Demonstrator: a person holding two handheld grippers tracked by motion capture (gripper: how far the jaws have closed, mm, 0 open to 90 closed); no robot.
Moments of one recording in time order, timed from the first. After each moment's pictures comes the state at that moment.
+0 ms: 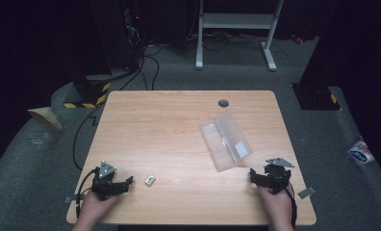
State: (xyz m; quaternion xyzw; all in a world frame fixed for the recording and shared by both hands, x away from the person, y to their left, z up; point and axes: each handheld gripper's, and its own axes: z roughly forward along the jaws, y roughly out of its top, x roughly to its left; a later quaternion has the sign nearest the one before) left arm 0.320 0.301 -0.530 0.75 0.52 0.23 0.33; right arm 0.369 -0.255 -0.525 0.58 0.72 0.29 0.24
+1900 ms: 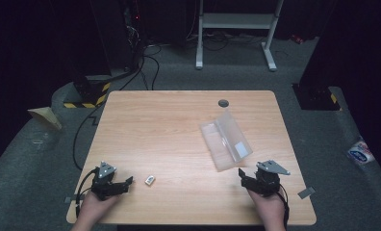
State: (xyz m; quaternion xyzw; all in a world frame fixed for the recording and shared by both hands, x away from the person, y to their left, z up) left arm 0.320 0.302 -0.530 0.76 0.51 0.23 0.33; right arm 0.339 -0.214 -0.492 0.50 0.73 0.38 0.24
